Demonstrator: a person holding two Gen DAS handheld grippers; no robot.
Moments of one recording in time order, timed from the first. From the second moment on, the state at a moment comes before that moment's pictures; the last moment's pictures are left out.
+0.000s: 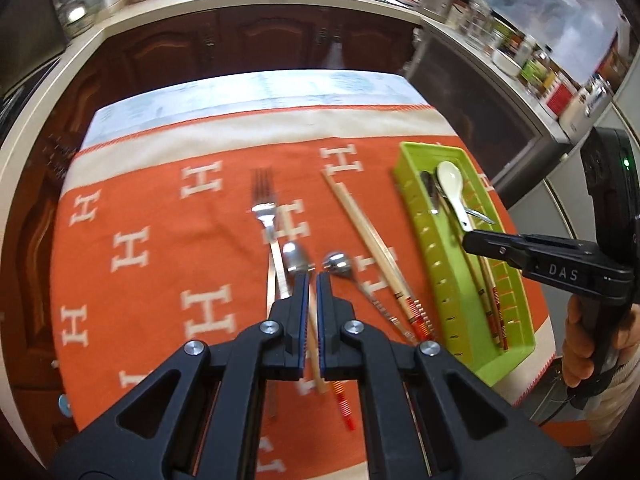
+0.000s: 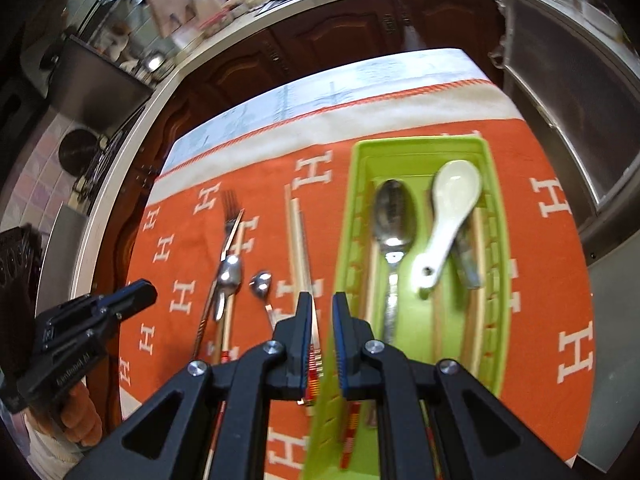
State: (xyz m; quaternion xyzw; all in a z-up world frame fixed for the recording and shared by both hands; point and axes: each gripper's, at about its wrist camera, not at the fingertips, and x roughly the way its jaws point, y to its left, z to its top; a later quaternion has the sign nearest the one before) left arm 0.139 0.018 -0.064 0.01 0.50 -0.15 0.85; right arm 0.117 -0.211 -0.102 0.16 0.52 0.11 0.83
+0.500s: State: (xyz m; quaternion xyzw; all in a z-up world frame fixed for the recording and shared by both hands) left arm 0.148 0.073 -0.102 -0.01 0.54 -0.10 0.84; right arm 0.138 -0.122 -0.119 0.11 0.56 0.14 0.81
